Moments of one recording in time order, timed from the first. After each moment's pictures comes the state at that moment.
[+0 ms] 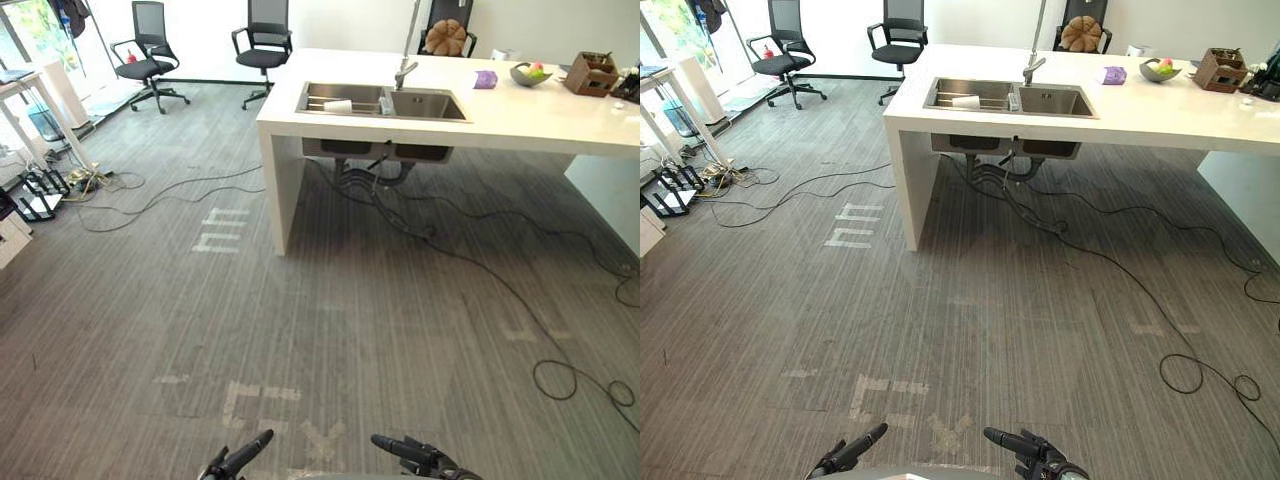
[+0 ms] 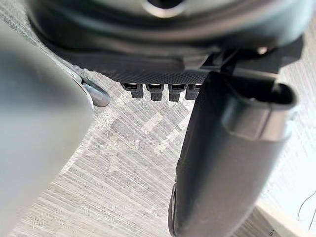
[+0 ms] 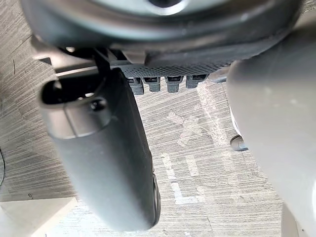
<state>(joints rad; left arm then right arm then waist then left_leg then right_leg) 0.13 0.05 0.30 1.12 -0.41 -0.05 -0.09 0.05 -0.09 -0.23 1.13 0.21 0.14 0.24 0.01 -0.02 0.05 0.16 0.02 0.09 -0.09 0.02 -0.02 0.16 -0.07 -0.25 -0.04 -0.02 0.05</state>
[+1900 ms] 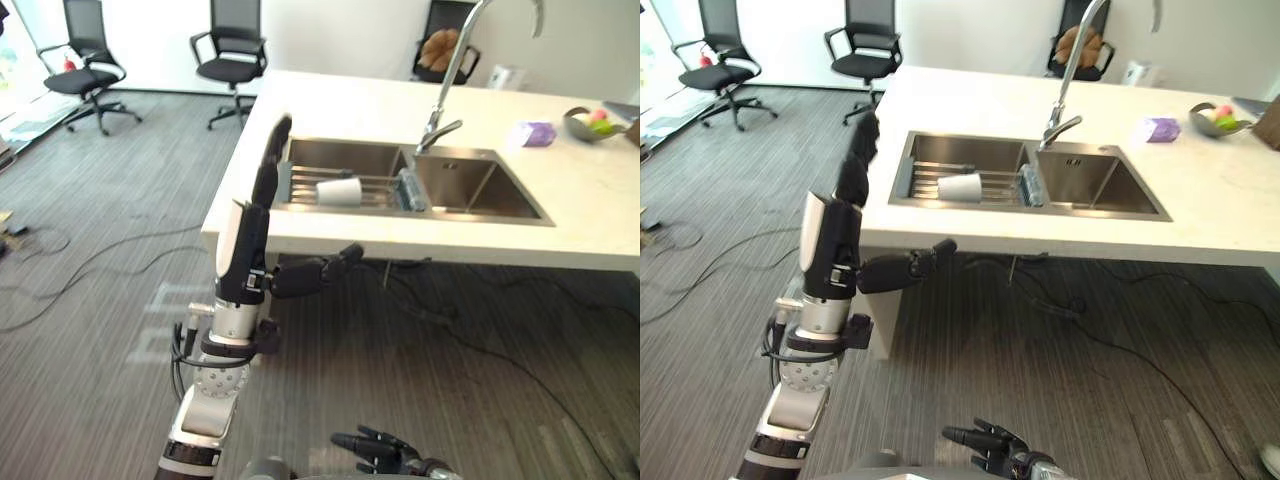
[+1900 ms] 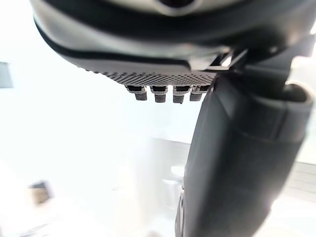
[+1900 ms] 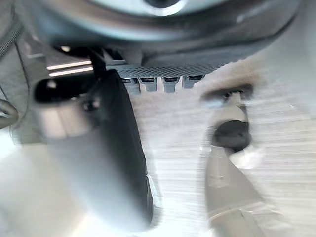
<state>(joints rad) -0.05 0.17 -0.14 -0.24 0.28 -0.62 0.17 0.05 -0.02 -0.10 0.98 0.17 0.15 0.37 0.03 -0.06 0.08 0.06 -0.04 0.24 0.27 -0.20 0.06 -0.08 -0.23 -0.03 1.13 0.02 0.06</state>
